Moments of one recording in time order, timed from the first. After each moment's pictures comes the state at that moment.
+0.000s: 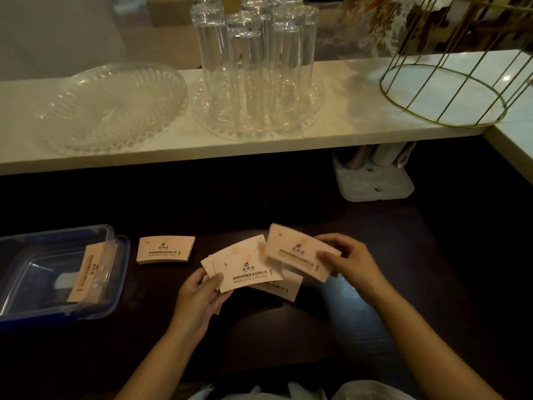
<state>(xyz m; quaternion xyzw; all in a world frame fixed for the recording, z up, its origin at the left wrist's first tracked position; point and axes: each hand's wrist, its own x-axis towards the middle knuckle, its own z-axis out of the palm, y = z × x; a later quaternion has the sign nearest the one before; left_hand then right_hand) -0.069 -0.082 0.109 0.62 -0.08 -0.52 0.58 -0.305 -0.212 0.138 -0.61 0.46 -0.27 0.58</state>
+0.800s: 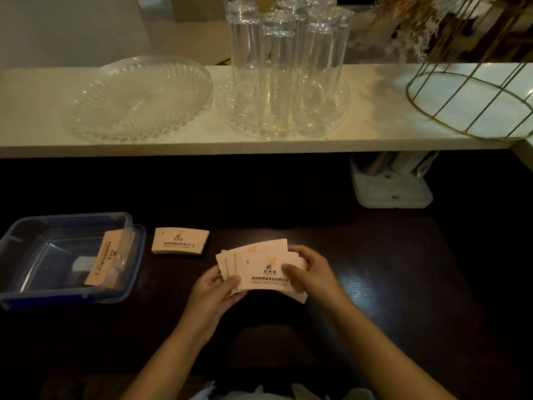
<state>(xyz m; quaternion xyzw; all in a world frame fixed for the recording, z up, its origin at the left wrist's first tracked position) -0.071 -0.072 0.121 0.61 -0.10 -0.53 0.58 -0.232 -0.179 0.113 -0.54 0.47 -0.22 0.66</state>
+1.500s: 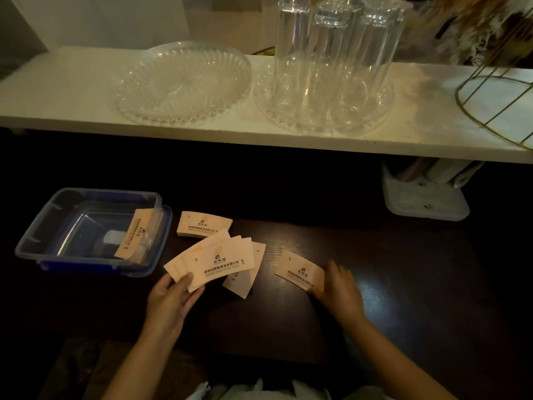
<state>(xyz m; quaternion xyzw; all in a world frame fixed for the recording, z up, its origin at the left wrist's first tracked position) -0.015 -0.015 0.113 0.64 0.05 -0.40 0.66 -0.250 -0.183 0.043 -0.80 0.54 -0.03 0.27</state>
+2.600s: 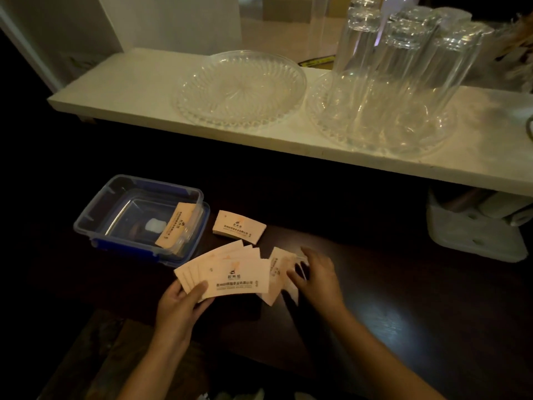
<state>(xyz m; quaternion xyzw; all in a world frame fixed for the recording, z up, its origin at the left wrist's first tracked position) -0.008 0.018 0.120 0.67 0.07 -0.34 0.66 -0.152 -0.171 0.069 -0.83 0.44 -0.09 0.32</state>
